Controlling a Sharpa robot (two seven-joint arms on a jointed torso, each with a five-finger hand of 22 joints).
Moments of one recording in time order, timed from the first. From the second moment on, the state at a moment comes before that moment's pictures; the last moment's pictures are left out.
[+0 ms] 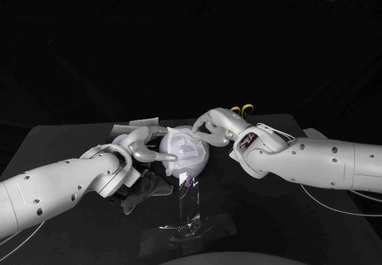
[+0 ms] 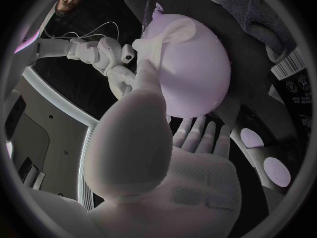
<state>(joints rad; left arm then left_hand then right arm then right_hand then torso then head) 1.22 -0.70 -0.19 1.44 -0.76 -0.38 0.11 1.54 -0.29 -0.20 0.30 0.05 0.43 0.15 0.21 0.18 0.48 0.20 0.06 0.05 0.27 0.19 0.06 0.17 0.14 0.20 0.28 0.04 0.04 1.24 -0.83 -0.19 1.61 -1.38 -0.69 -0.09 1.35 -0.04 0.49 -0.01 0.05 1.11 0.07 0.26 0.44 1.47 0.01 1.57 1.31 1.47 -0.05 1.57 1.31 0.07 1.40 0.06 1.28 1.31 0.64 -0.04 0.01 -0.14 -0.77</state>
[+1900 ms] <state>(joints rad) 1.22 -0.70 -0.19 1.44 -0.76 -0.37 0.11 1.54 -0.29 -0.20 0.30 0.05 0.43 0.15 0.21 0.18 0.48 0.20 0.06 0.05 0.27 0.19 0.06 0.17 0.14 0.20 0.28 0.04 0.04 1.25 -0.81 -0.19 1.60 -1.18 -0.68 -0.07 1.16 -0.14 0.44 0.10 0.05 0.96 0.13 0.20 0.50 1.46 0.04 1.57 1.31 1.46 -0.02 1.57 1.31 0.07 1.39 0.08 1.25 1.31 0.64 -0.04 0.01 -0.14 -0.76</state>
